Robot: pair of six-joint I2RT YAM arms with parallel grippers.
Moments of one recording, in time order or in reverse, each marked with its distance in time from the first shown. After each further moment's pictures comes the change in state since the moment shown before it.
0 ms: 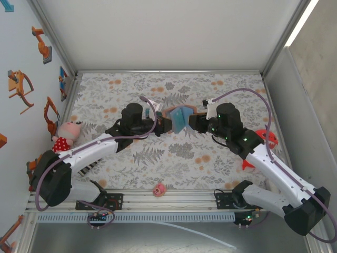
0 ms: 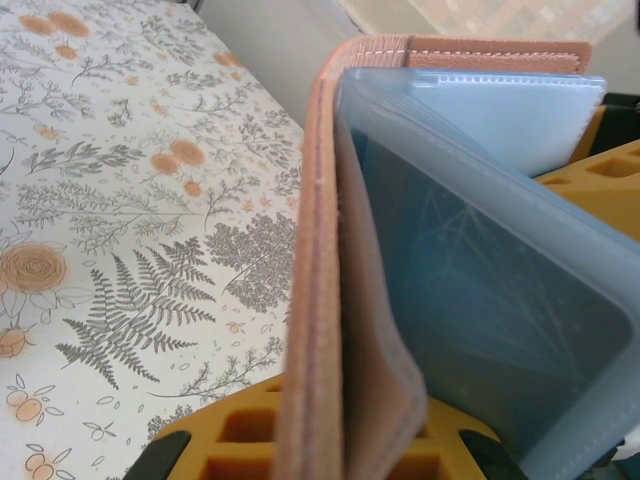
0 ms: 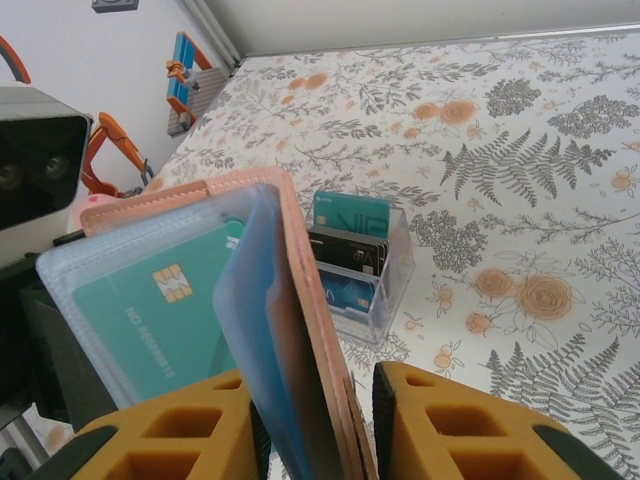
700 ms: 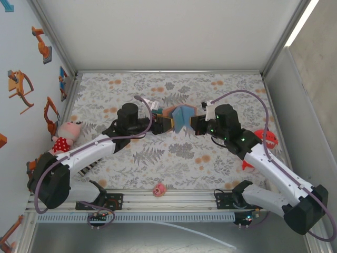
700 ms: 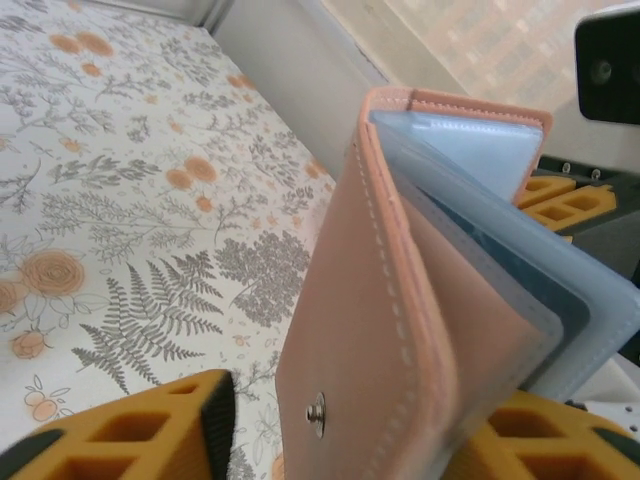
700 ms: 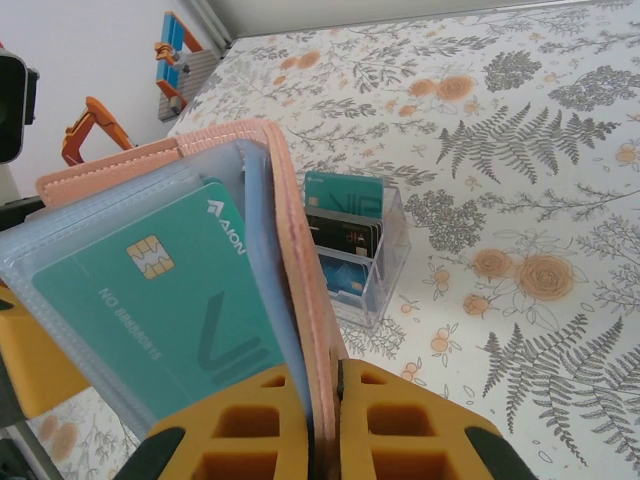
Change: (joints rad) left arm 0.041 -0.030 -0.035 0.037 -0.003 -0.058; right arm -0.006 0.005 -0.037 0.016 -0.007 0.010
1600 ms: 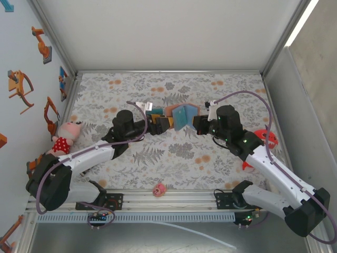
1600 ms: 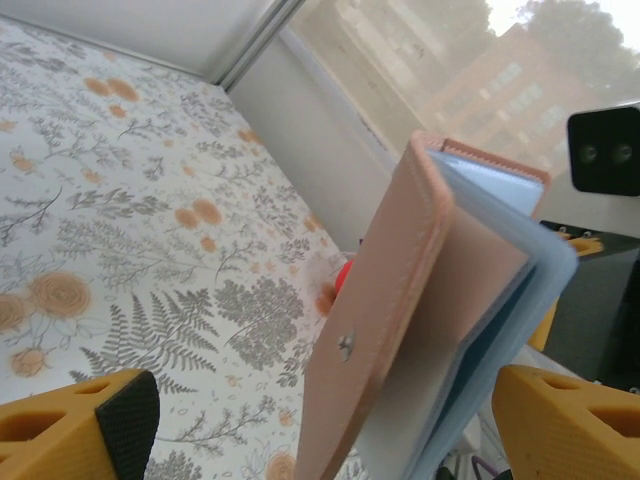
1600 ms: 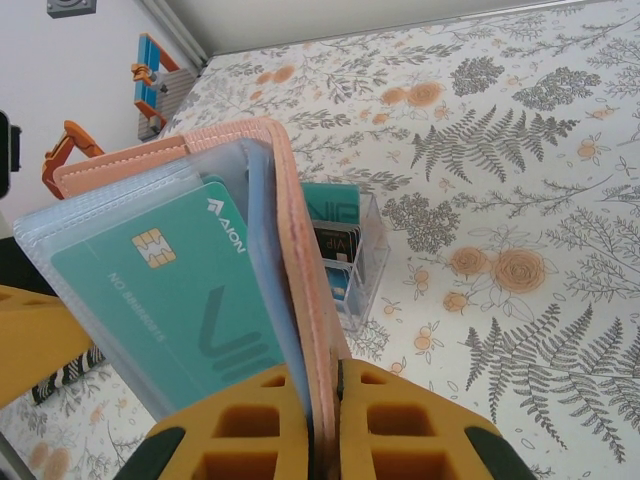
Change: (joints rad) left arm 0.010 -0.009 -0.136 0.277 -0.056 -0.160; right arm 0.000 -0.023 -0.001 -0.020 0.051 0.043
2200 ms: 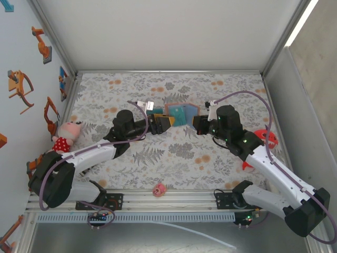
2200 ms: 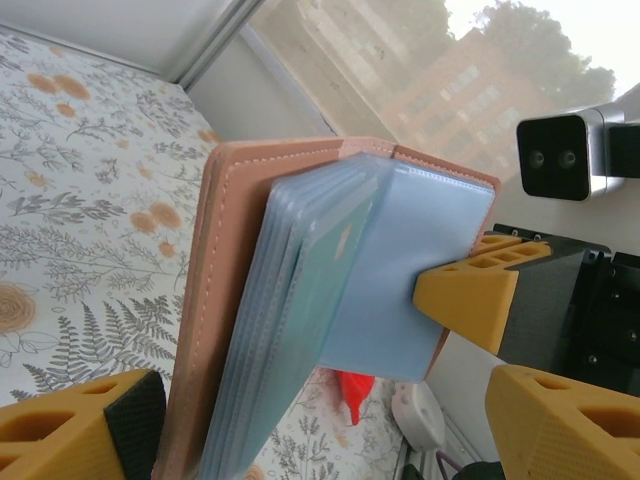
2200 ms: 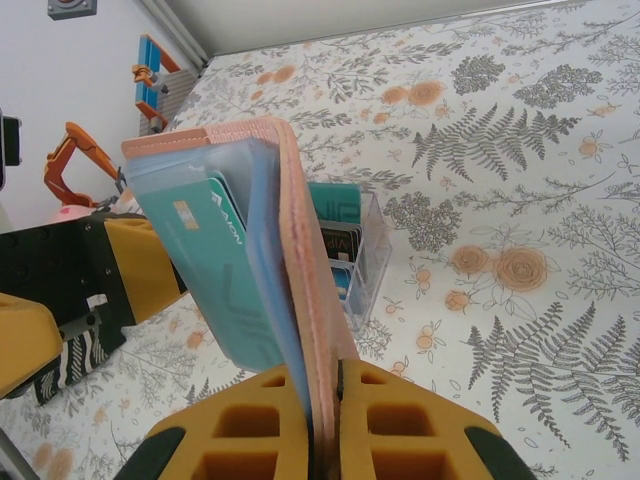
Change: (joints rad) left arm 0.000 0.032 0.002 0.080 0.062 -0.043; right arm 0.000 0.000 0.000 0.000 -0.003 0.008
